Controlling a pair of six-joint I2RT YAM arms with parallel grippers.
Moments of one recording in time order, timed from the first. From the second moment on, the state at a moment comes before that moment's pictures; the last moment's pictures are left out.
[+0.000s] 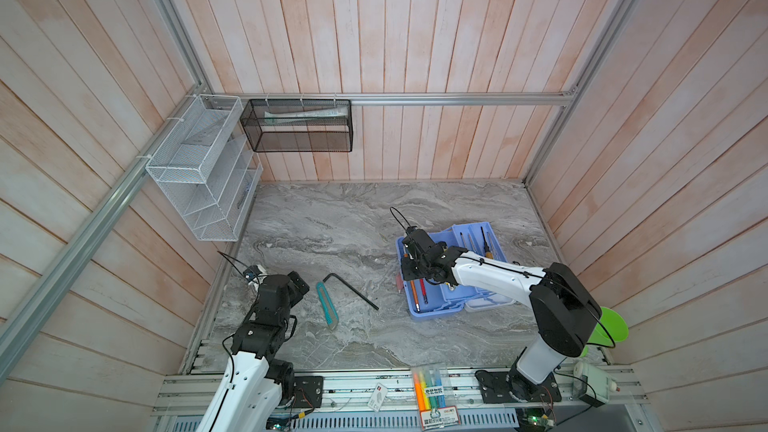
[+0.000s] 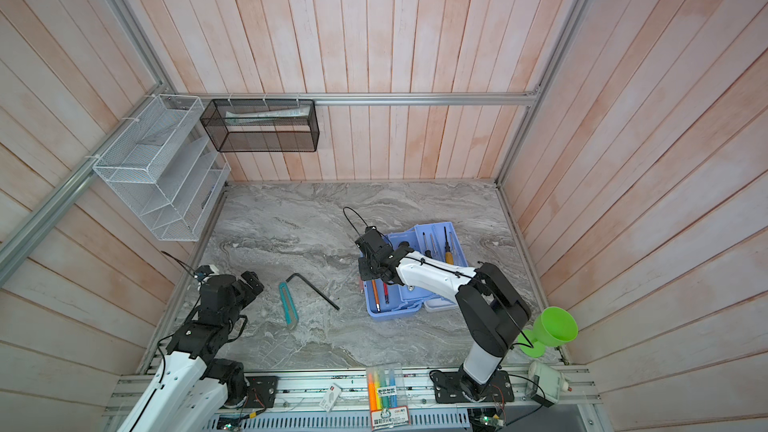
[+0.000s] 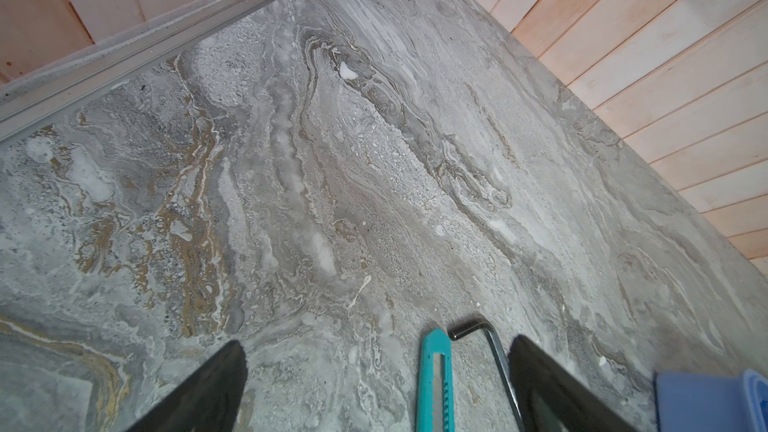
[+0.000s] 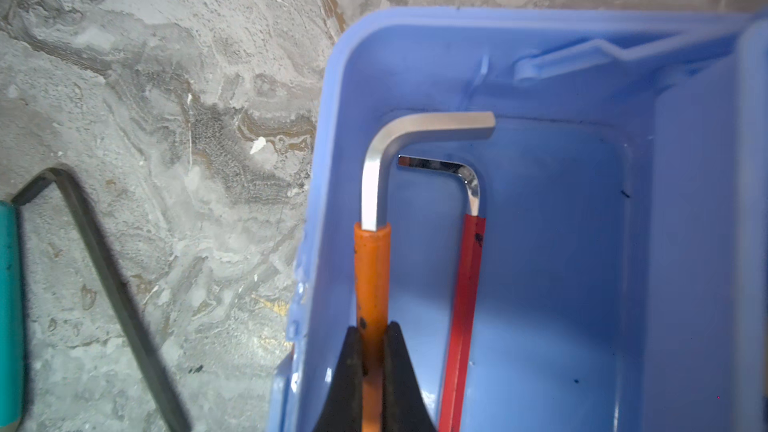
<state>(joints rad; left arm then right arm) -0.15 0.59 0.39 -0.48 -0.32 -0.73 0.80 1.69 1.08 -0.38 0.14 0.52</state>
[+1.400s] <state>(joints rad) -0.15 0.60 0.43 -0.47 -0.36 -0.68 0.94 1.75 1.36 -0.35 -0.04 0.13</state>
